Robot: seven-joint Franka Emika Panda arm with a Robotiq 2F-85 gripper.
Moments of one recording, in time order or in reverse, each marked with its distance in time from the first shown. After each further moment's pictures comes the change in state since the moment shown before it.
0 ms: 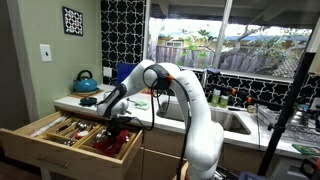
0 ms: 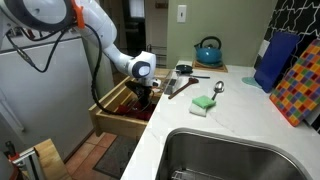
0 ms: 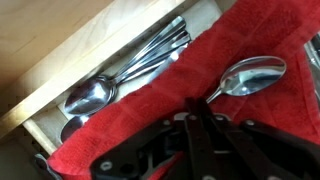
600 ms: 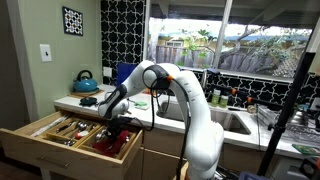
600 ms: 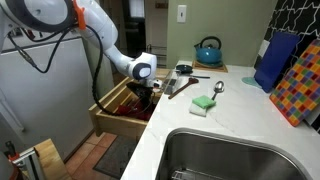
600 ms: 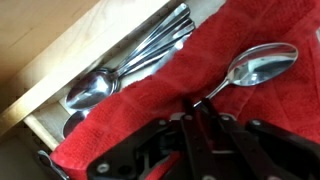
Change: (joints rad) arm -0.001 0.009 -0.010 -0.005 0.004 0.042 0.009
